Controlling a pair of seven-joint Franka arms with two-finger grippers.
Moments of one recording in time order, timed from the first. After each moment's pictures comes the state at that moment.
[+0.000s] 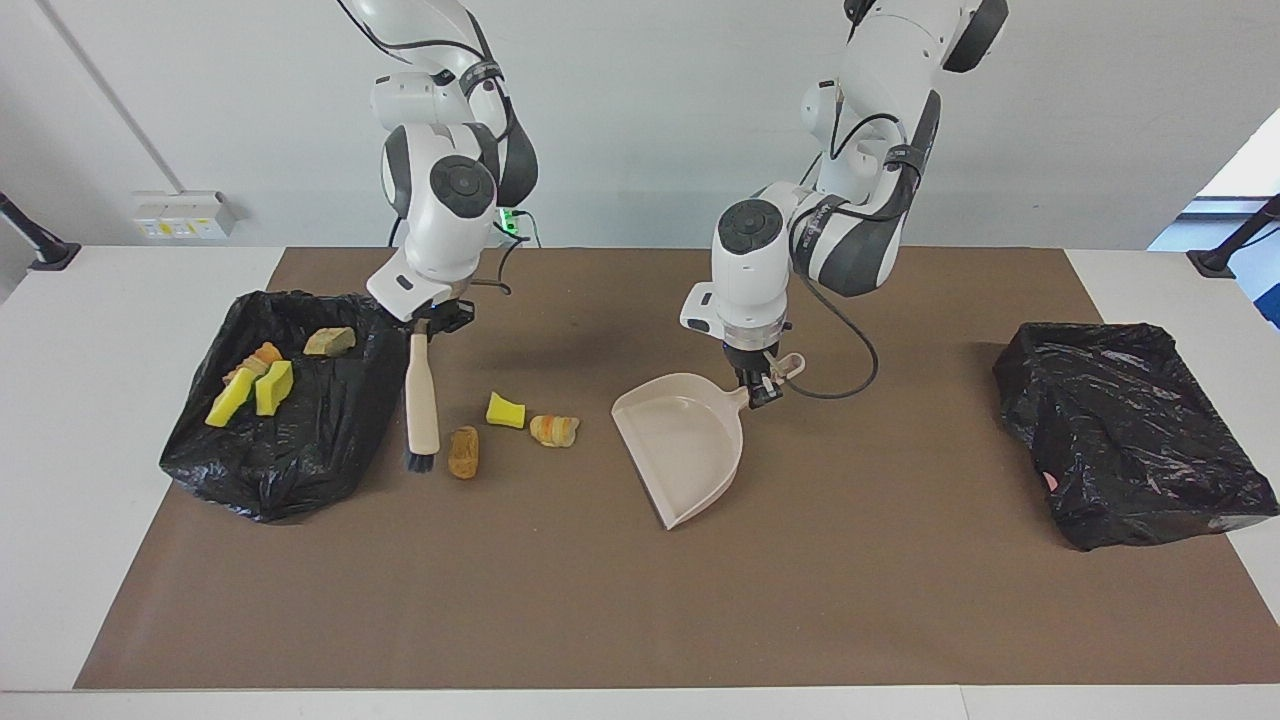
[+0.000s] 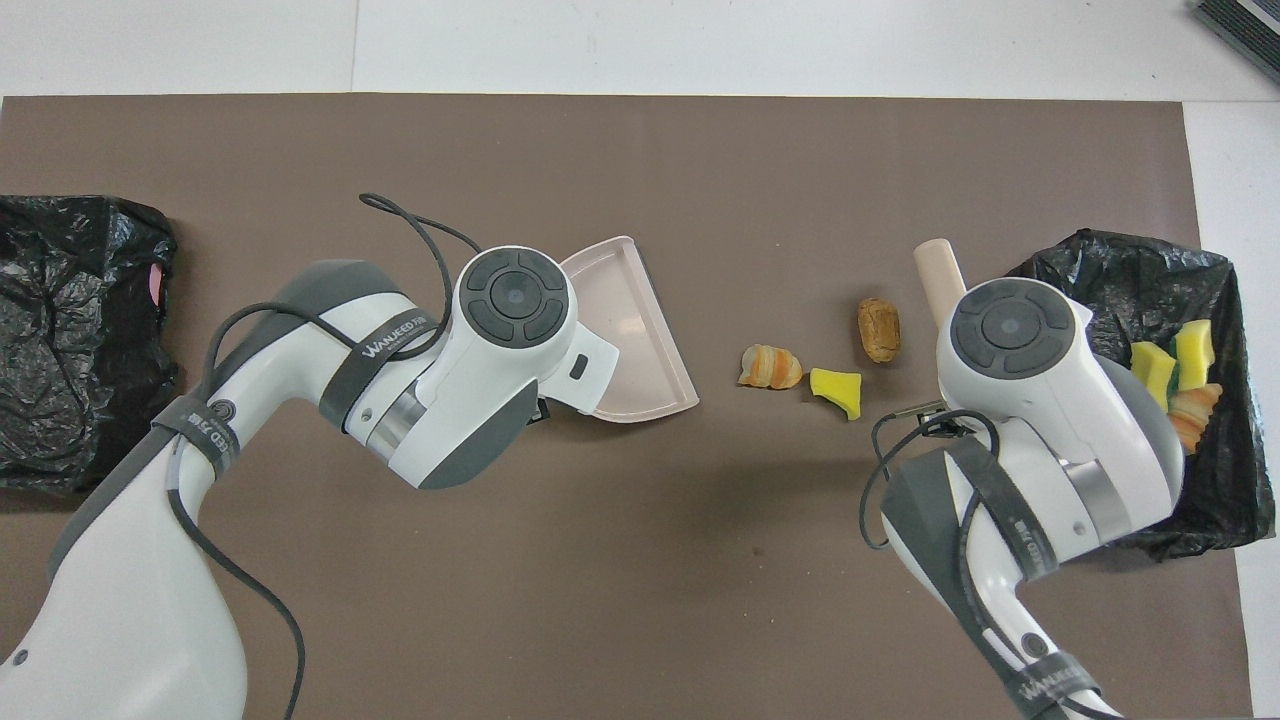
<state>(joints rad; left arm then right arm) -0.11 0.36 -0.54 -1.75 0.35 1.97 0.52 0.02 0.04 0.21 -2.07 -0.41 1.85 0.25</state>
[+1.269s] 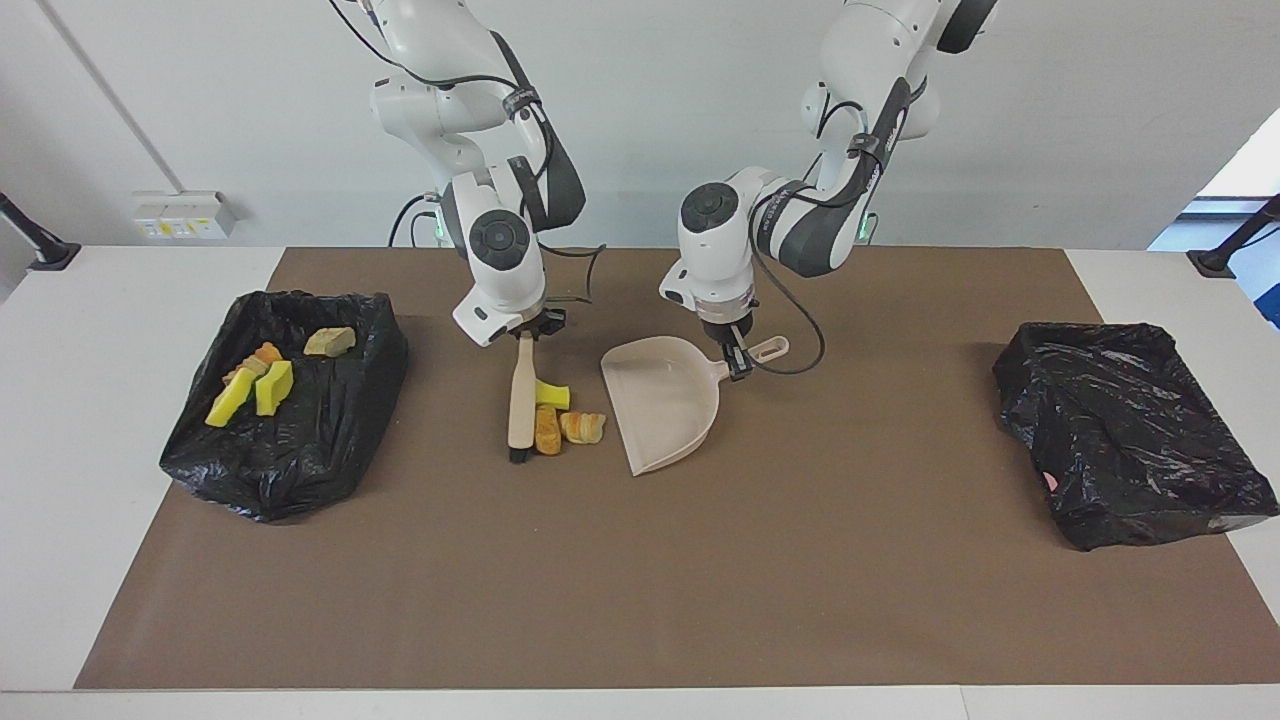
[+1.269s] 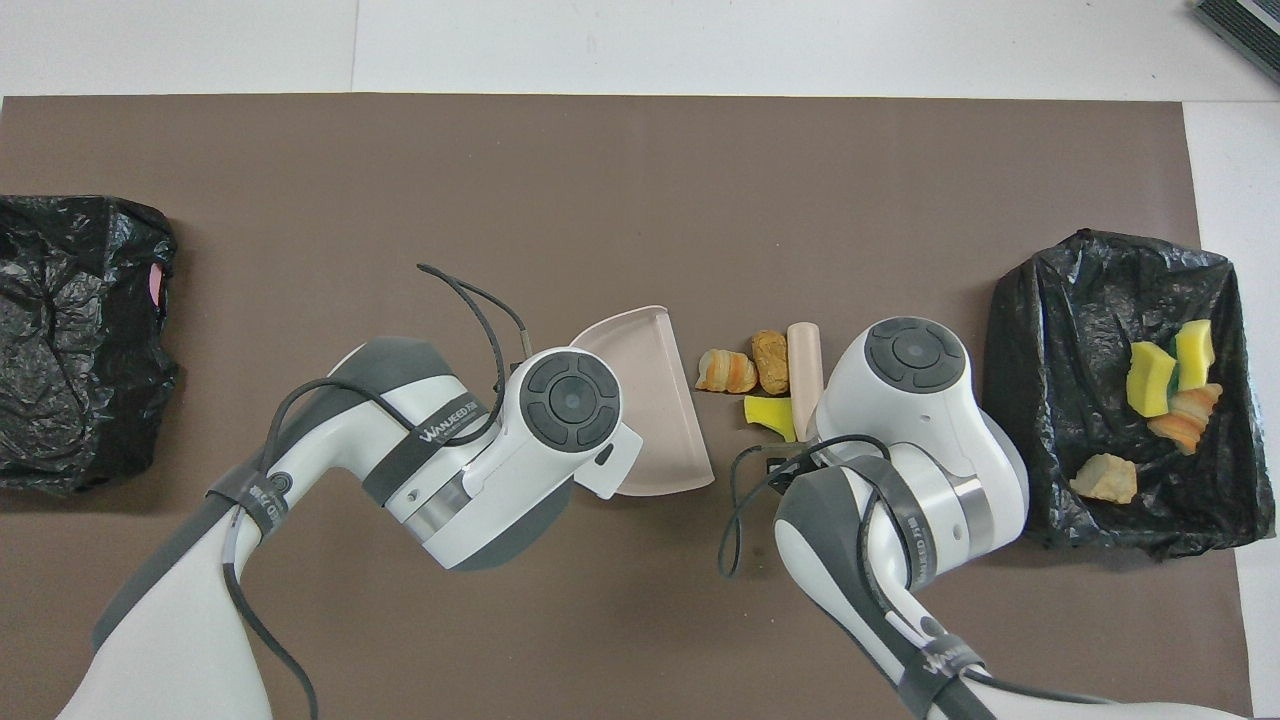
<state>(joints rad) -0.12 0.27 -0.59 -1.94 0.36 2.01 0.54 0.15 0.11 0.23 -2.15 0.10 1.95 0.39</state>
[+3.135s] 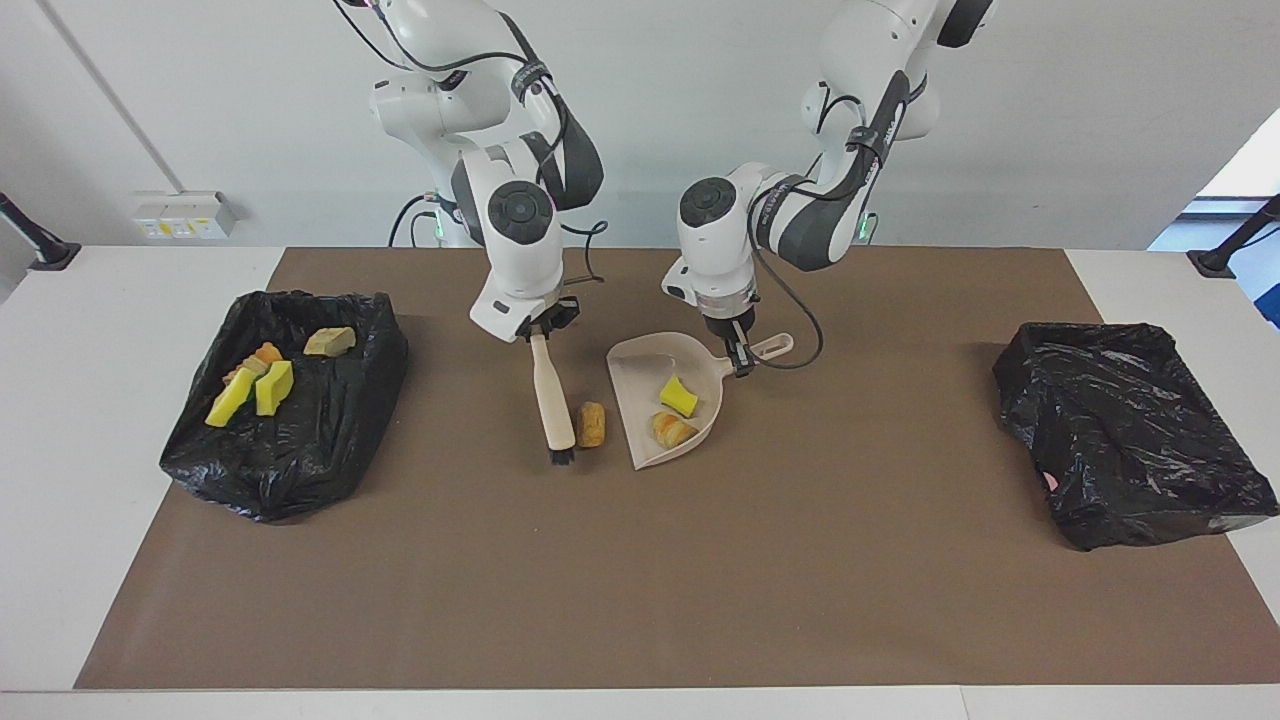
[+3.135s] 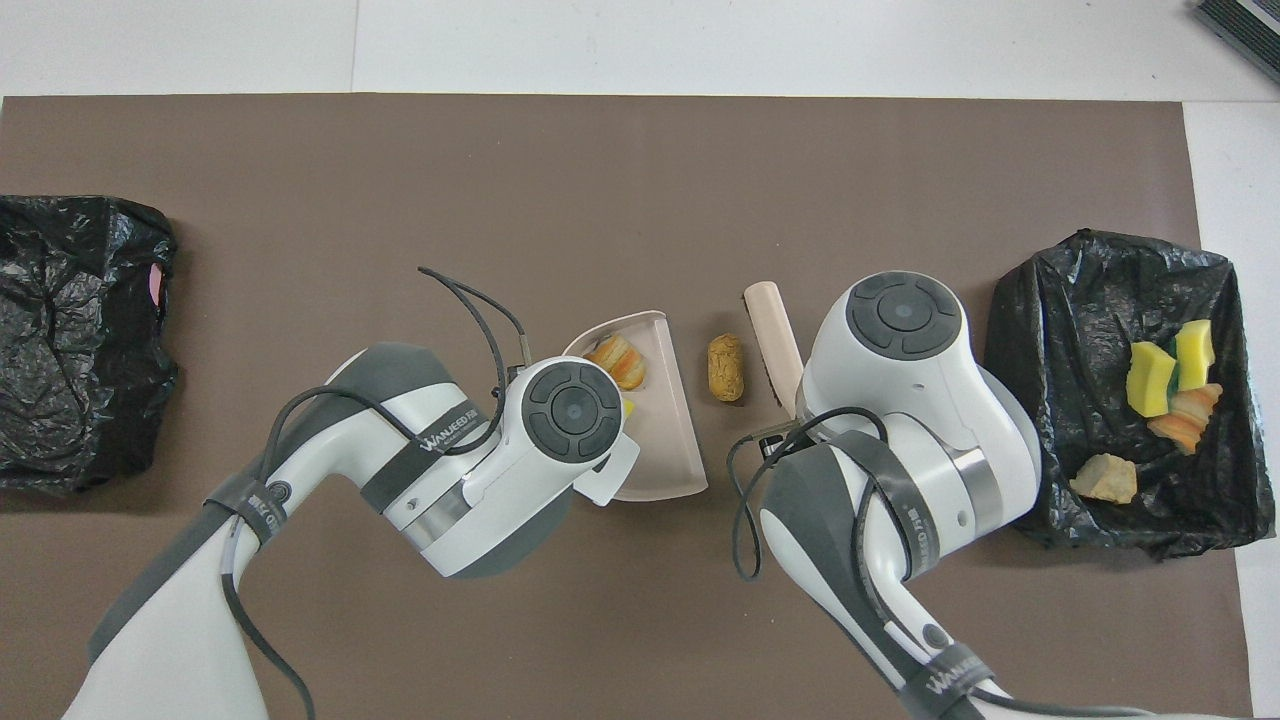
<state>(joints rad) -0.12 0.26 -0.59 -1.95 0.38 2.01 0.55 0.18 0.15 0.22 -2.01 -0.05 1.86 0.18</state>
